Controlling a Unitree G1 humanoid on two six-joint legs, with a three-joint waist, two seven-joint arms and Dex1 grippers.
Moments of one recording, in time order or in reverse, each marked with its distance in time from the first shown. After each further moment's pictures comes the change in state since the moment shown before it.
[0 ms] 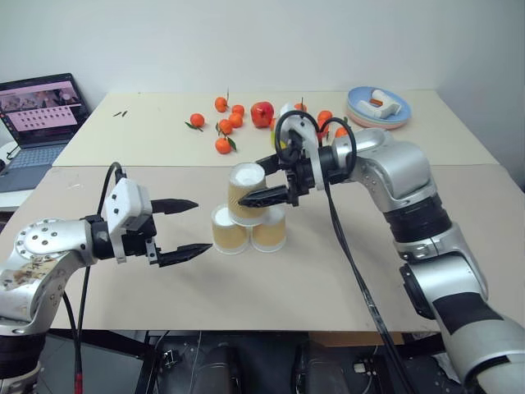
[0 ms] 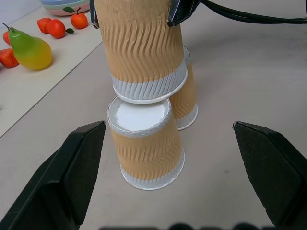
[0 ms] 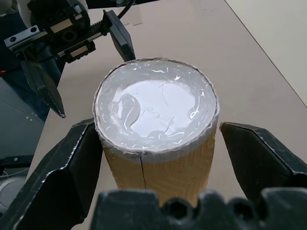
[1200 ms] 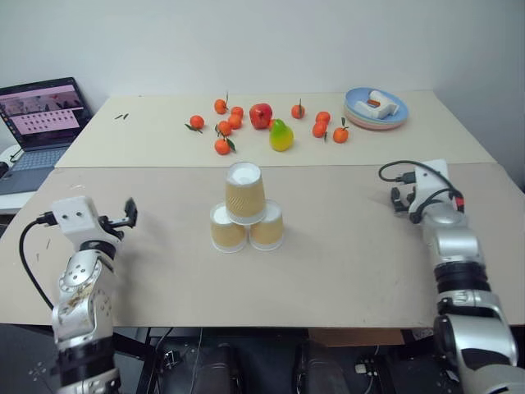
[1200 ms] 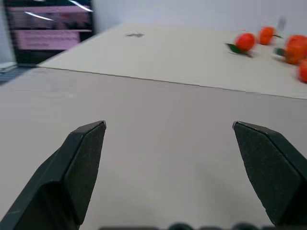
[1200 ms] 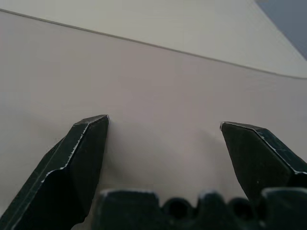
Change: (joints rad) left arm -0.051 -0.556 0.247 0.346 0.324 -0.132 1.058; right arm 0.469 -0.068 -0.449 0.347 -0.393 -0.455 -1.090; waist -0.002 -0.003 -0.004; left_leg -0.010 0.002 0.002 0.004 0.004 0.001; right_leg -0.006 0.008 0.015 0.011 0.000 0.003
